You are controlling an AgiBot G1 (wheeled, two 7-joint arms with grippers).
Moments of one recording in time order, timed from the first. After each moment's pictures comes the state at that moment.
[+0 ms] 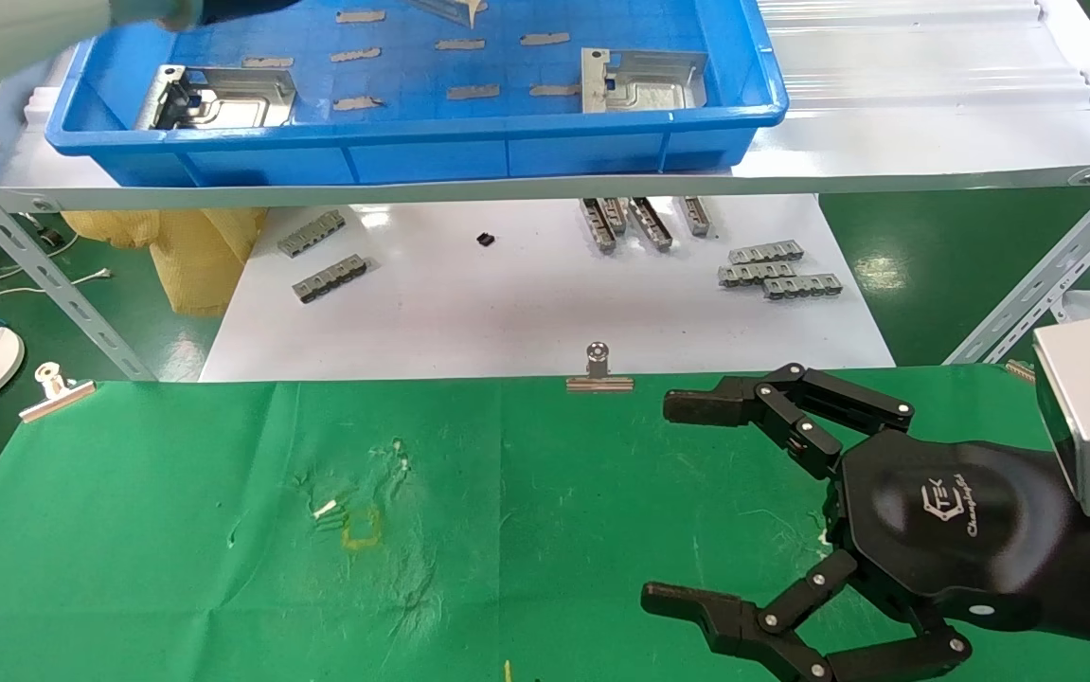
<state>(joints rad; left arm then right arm) -2.06 1.31 0.57 -0.12 1.31 0.80 -0.08 1.09 -0.57 -0.38 1.25 -0.65 -1.45 0.13</state>
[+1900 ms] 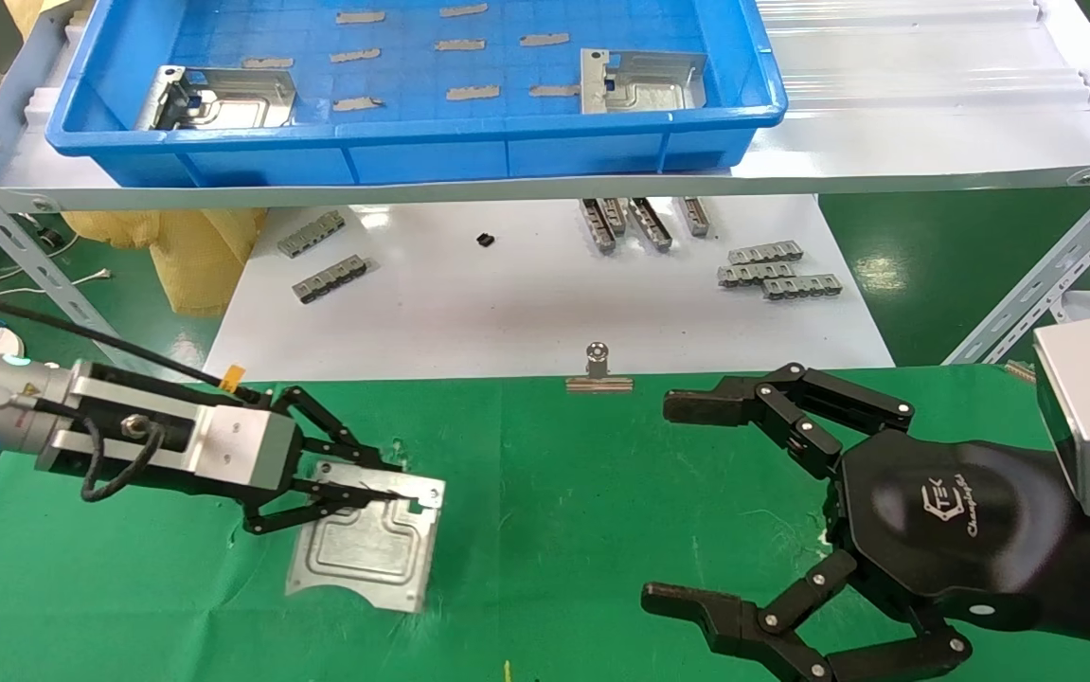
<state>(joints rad) -1.78 1.00 0.90 -0.29 1.28 1.54 0.71 1.09 -0.57 -0.38 1.25 -0.65 -1.45 0.13</state>
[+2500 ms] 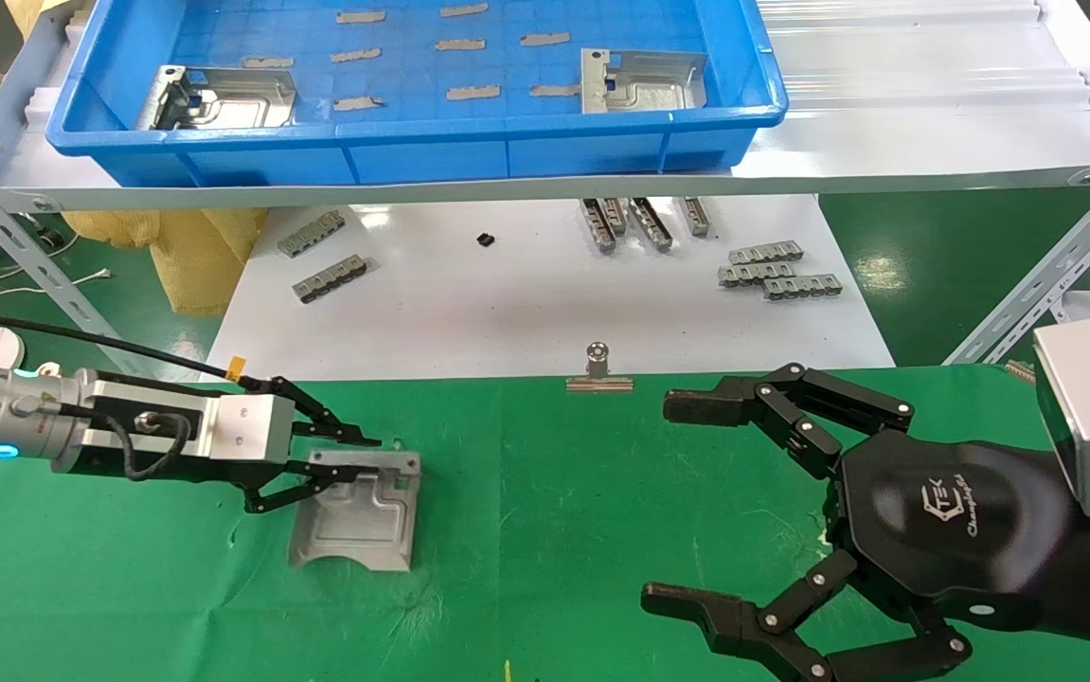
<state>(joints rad) -1.77 1.04 0.89 -0.11 1.26 1.50 0.78 1.09 -0.57 -0.38 1.25 -0.65 -1.45 0.13</state>
